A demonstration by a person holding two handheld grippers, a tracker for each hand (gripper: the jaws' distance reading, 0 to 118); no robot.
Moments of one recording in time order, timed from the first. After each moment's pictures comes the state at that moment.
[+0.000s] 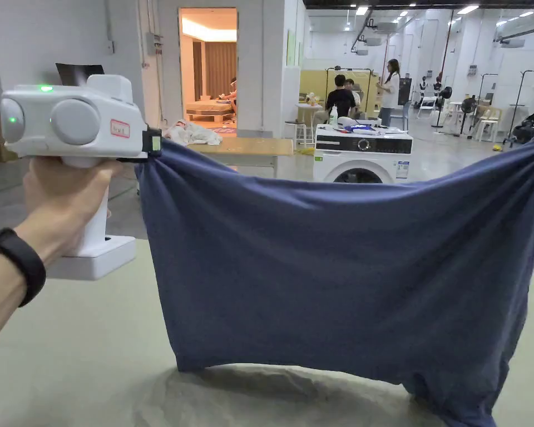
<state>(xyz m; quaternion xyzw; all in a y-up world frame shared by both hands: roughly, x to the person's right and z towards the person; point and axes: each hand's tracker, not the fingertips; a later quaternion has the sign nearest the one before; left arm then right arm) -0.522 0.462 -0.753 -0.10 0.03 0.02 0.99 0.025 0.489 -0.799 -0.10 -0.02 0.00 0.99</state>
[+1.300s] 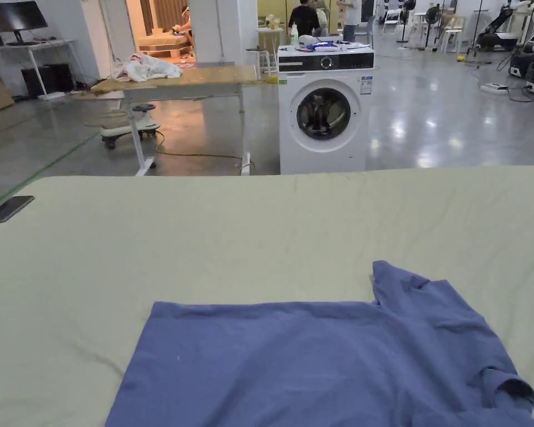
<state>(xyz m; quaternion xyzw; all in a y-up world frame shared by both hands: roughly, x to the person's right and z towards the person) -0.514 0.124 -0.308 -0.25 0.05 0.12 0.96 0.078 0.120 -0.343 -0.29 -0.06 -0.13 0.95</state>
